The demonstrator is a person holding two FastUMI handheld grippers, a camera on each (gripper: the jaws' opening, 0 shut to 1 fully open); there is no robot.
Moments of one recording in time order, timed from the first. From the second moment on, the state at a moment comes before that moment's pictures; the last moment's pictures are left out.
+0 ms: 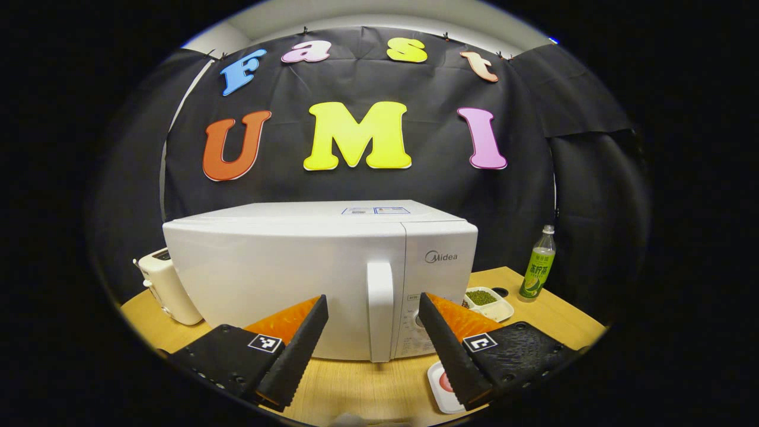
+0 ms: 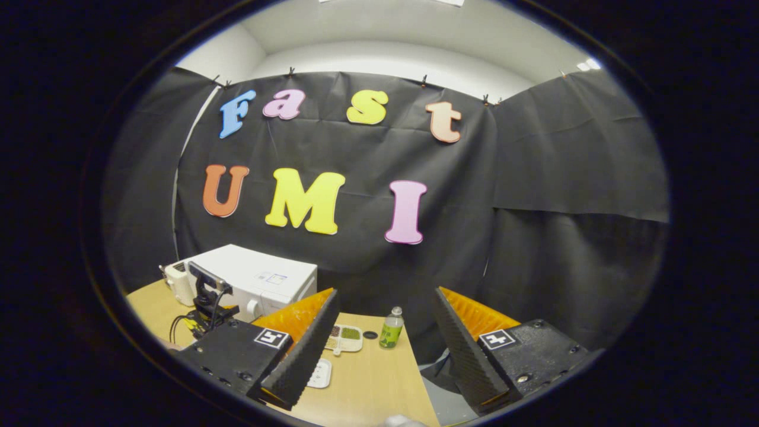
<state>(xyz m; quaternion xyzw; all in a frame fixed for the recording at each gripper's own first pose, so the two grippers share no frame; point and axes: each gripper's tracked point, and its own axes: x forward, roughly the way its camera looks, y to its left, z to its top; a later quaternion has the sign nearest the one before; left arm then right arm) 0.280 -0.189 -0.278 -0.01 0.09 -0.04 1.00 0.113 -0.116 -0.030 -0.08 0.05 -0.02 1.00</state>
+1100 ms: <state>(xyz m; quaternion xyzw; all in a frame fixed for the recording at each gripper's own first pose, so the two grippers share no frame) 0.288 -0.193 -0.294 -0.03 0.10 -0.05 0.99 0.105 -0.105 -0.031 -0.09 0.06 -0.01 0.99</state>
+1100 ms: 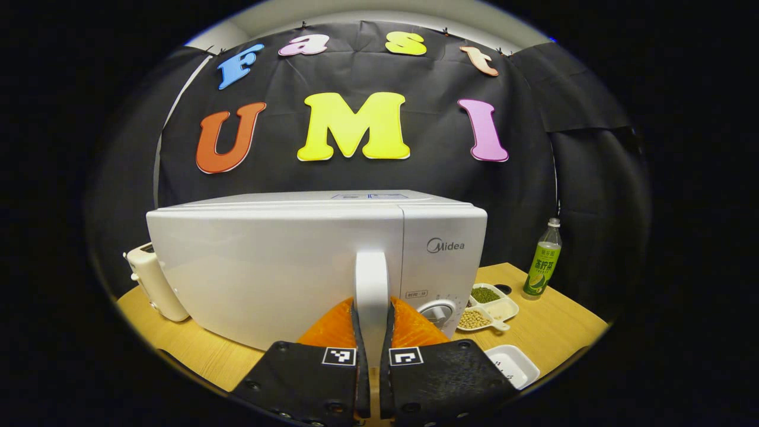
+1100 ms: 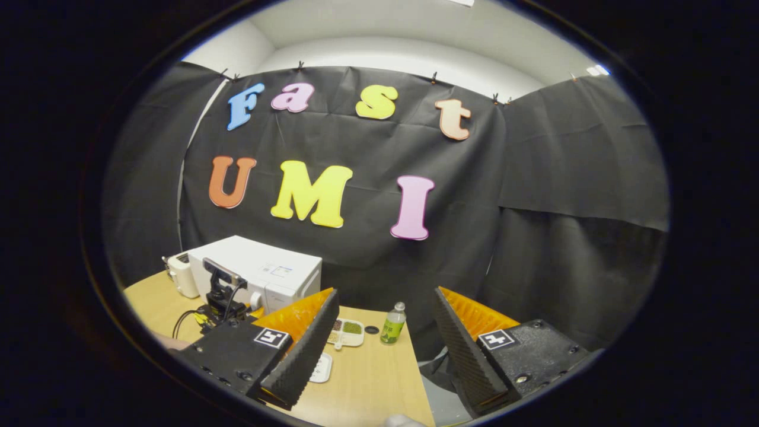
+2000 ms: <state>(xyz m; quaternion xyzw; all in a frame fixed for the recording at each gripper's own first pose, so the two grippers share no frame) 0.120 -0.093 -0.276 -0.02 0.12 -0.04 0.99 0.076 -0.014 -0.038 -0.07 0.05 0.06 0.99</state>
